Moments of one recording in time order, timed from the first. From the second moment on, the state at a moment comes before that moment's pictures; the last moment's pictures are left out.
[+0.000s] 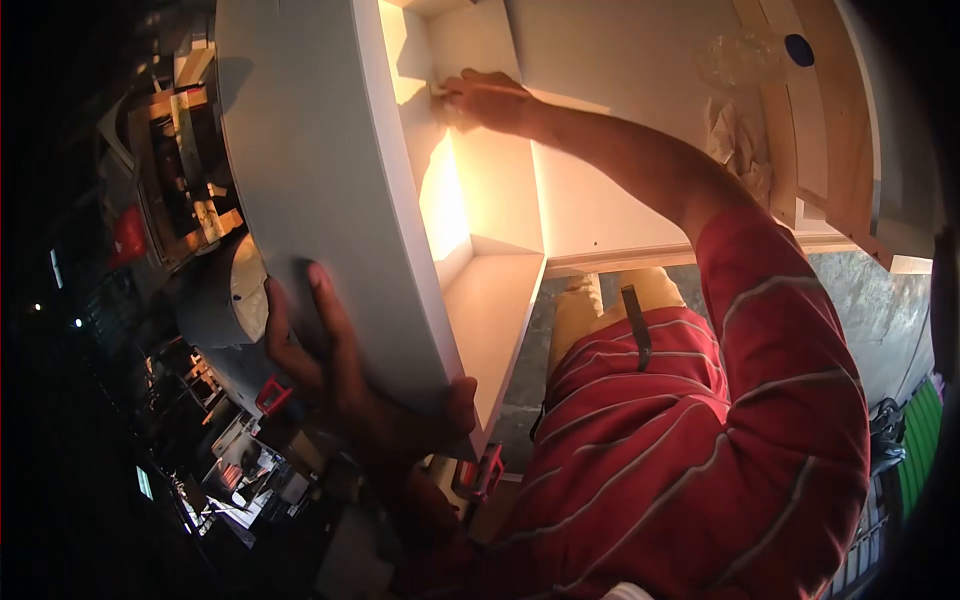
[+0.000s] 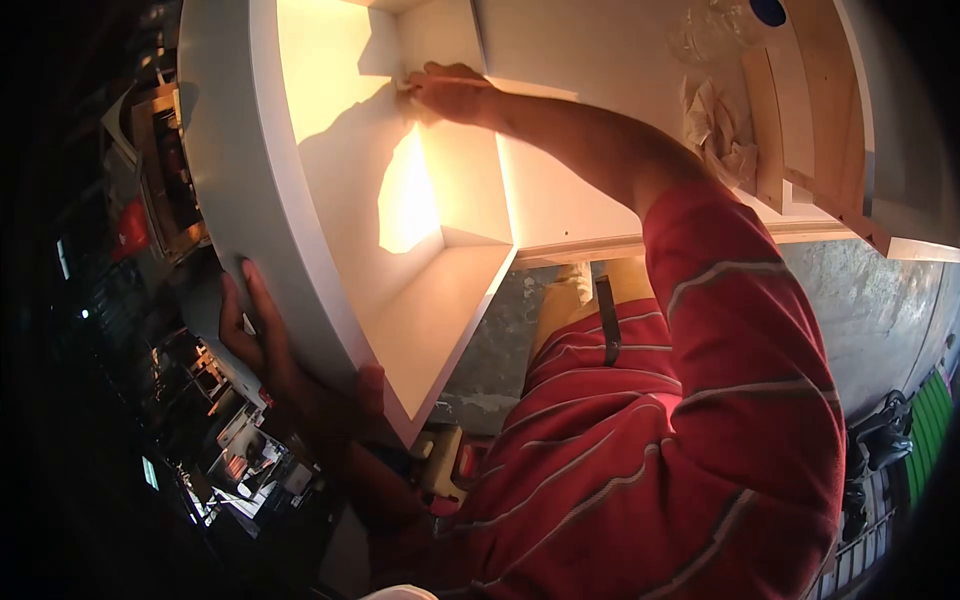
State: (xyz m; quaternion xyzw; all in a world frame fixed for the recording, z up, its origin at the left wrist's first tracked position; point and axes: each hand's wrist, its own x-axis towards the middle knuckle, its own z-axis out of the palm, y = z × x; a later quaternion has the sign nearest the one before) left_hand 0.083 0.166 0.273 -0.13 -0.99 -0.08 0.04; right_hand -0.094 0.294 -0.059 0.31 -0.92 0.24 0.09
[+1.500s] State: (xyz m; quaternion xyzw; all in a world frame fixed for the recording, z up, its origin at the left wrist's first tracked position) left_hand 0.087 0.168 0.269 -0.09 -0.99 -0.12 0.05; right_hand 0.065 0.294 -0.036 0.36 -0.76 0.47 -0.27
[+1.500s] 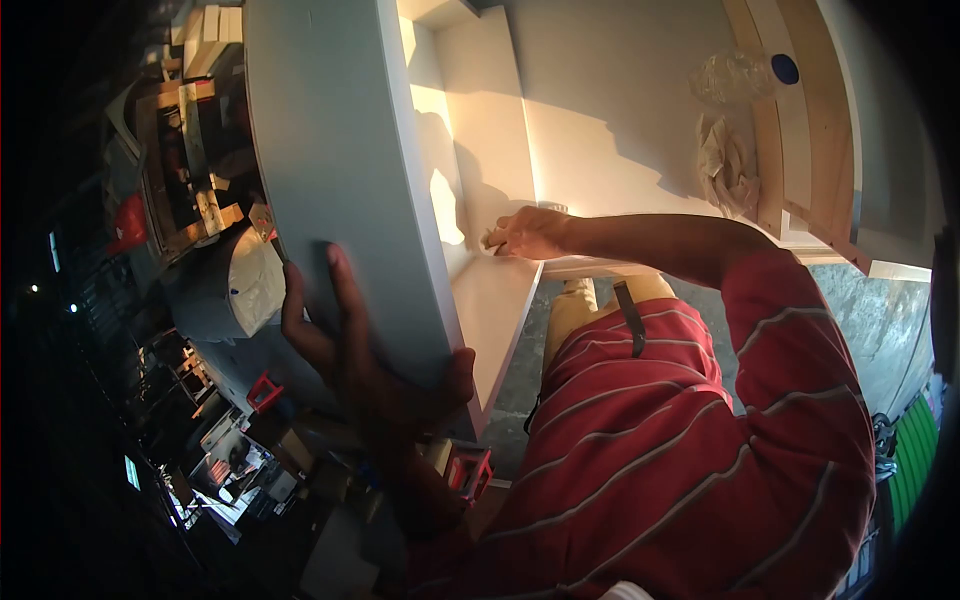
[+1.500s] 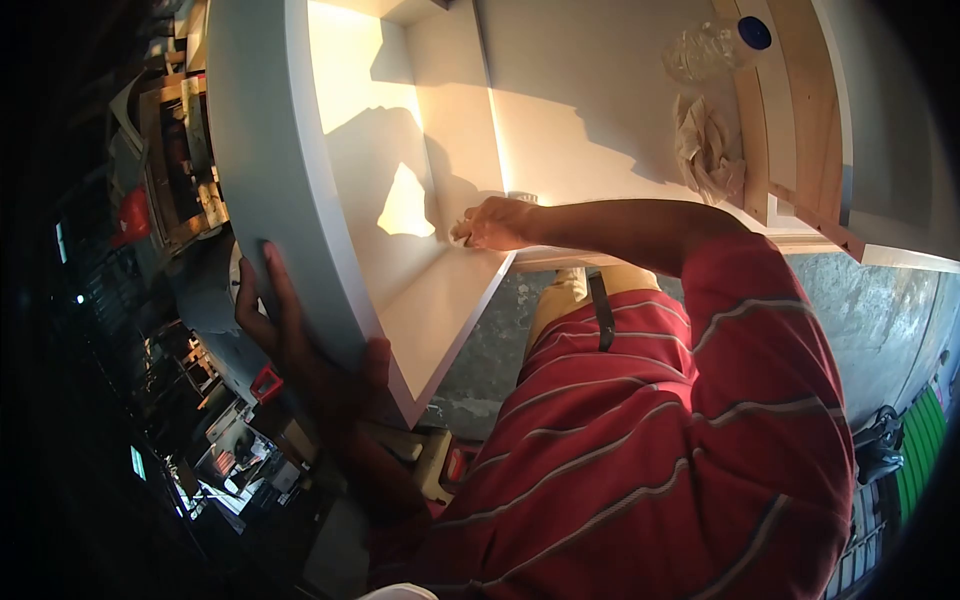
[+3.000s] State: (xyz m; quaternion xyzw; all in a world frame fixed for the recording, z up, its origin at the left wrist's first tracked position) left_hand 0.081 0.155 0.274 -0.13 -0.99 -0.07 0.02; right_hand -0.238 0.426 -0.046 -0.22 -0.63 0.72 0.19
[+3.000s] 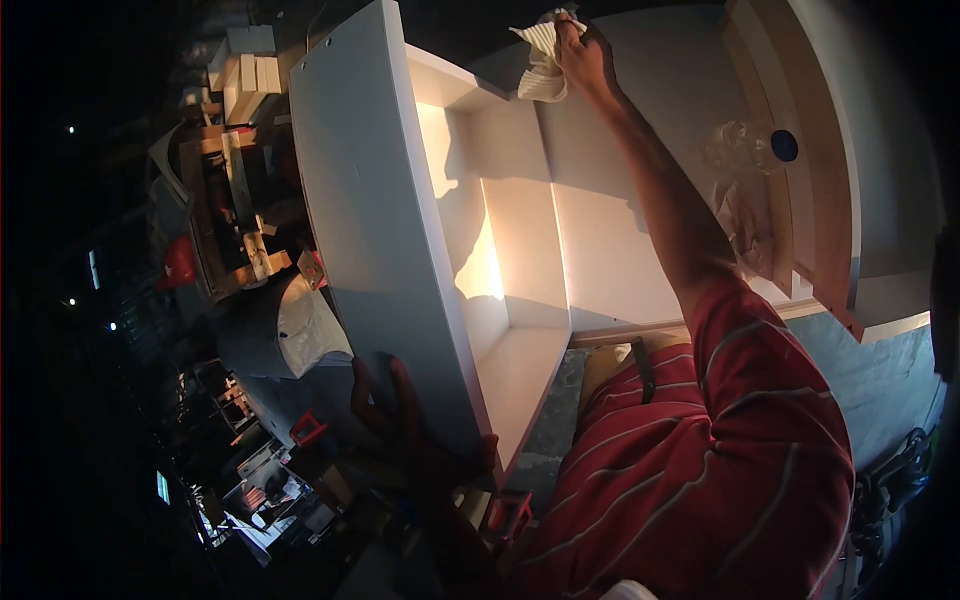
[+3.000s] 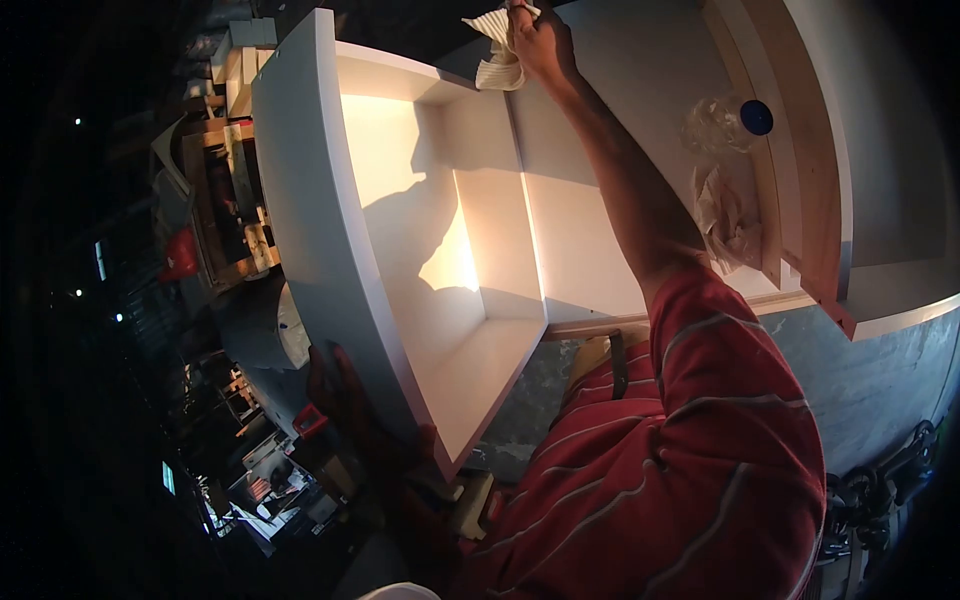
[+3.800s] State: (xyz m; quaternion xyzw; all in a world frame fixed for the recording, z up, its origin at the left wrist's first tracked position) left_hand 0.019 -0.073 0.224 0.06 -0.88 -0.42 -0.20; right_hand -0.001 0.300 -0.026 0.00 -0.85 0.51 -0.14
